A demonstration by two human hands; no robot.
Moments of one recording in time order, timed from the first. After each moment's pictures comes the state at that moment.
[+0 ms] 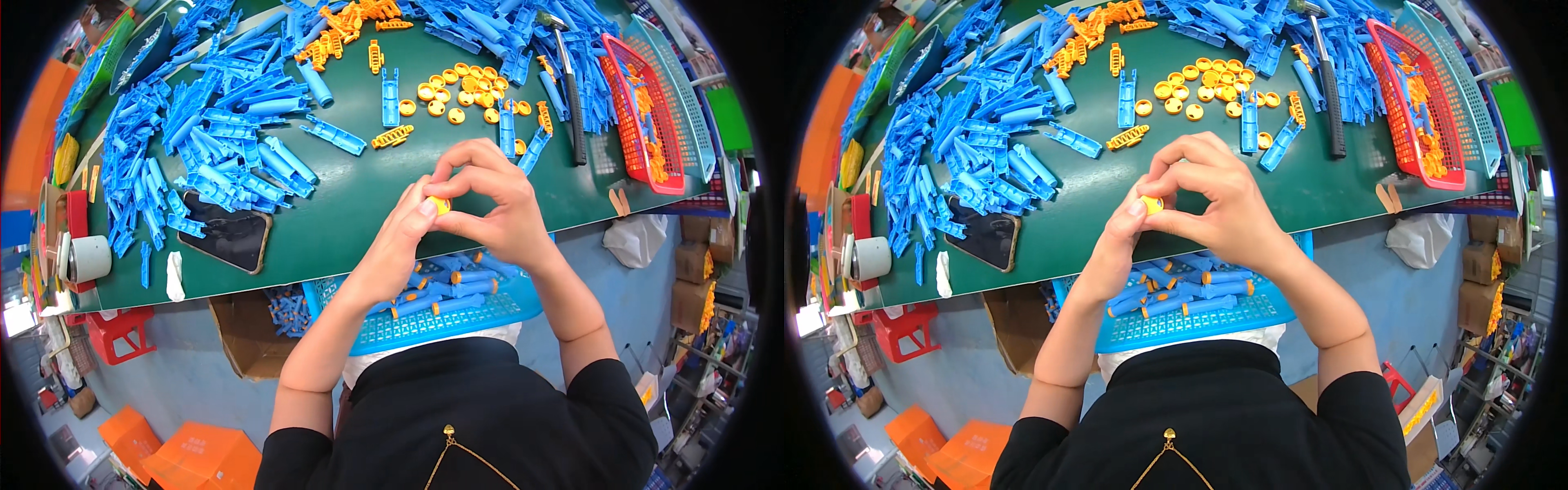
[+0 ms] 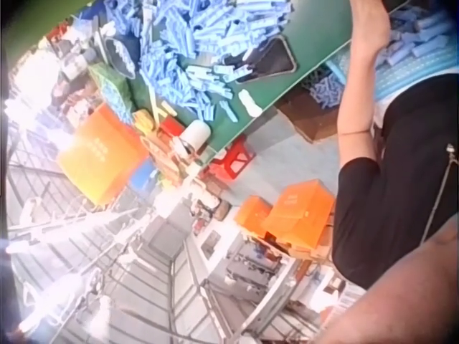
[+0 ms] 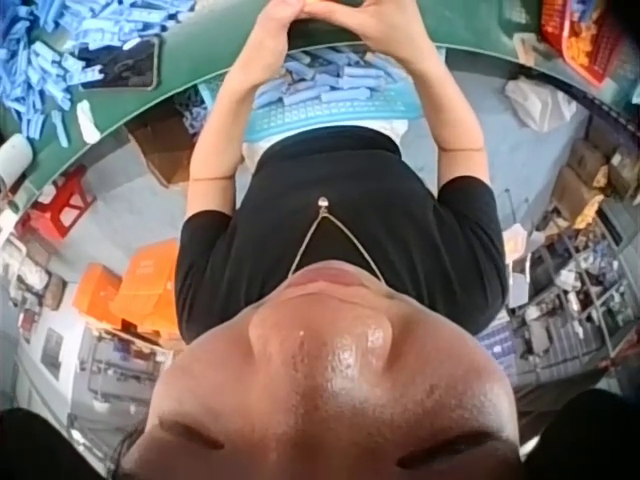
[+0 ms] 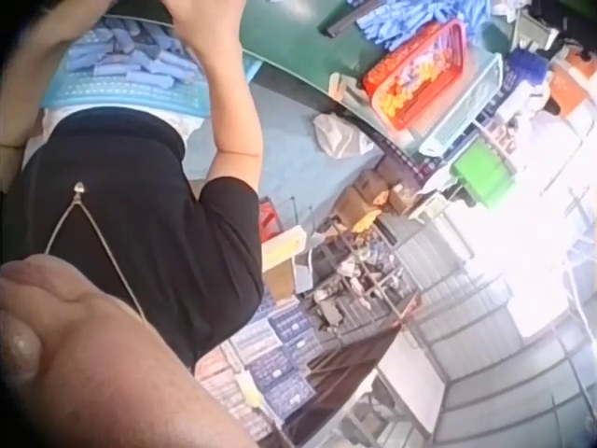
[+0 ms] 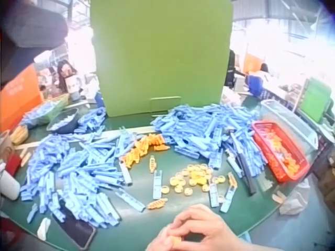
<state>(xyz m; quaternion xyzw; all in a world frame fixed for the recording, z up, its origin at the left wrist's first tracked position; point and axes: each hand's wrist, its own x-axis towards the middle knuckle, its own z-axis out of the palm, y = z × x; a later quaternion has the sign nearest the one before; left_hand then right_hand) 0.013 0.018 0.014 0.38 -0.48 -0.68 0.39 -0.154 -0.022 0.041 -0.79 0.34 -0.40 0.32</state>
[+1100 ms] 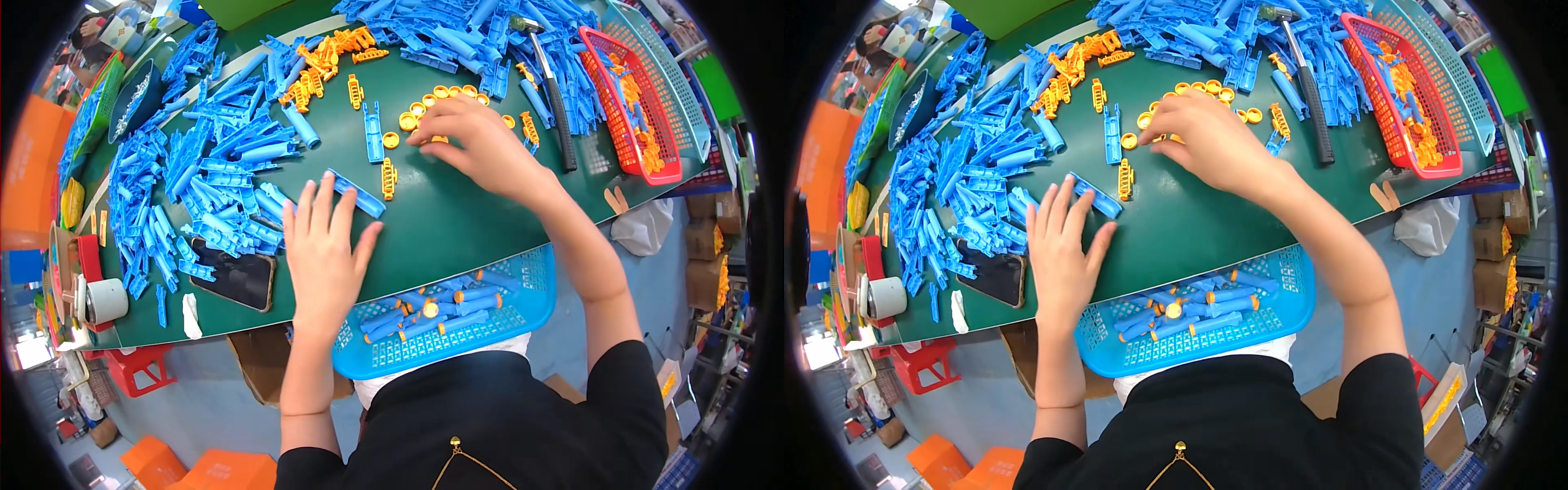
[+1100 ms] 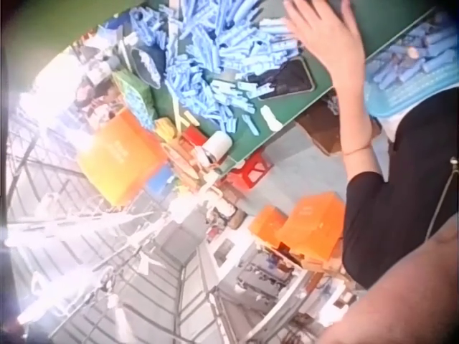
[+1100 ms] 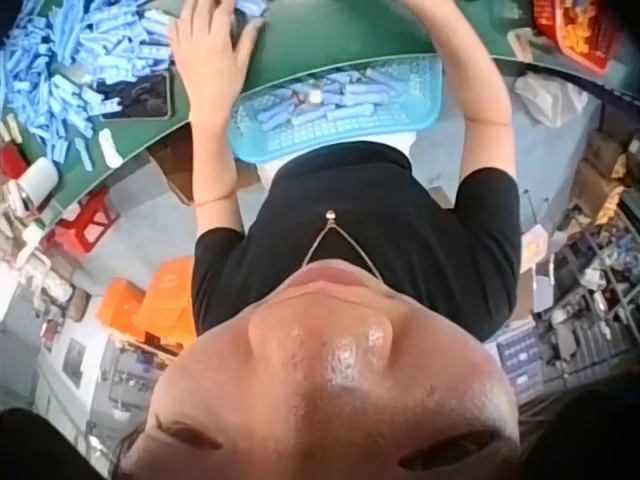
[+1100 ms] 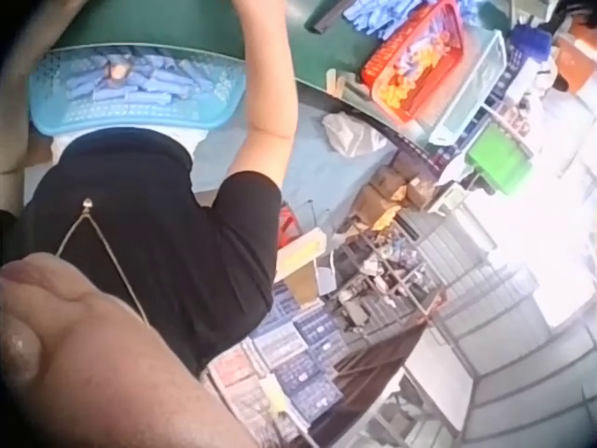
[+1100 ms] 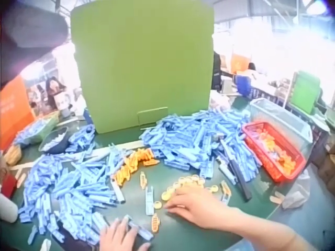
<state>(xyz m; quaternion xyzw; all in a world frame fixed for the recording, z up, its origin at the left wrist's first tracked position) 0.056 0.003 0.021 0.60 -0.78 0.00 0.19 -0.170 -0.103 0.037 -0.87 0.38 -0.26 0.19</state>
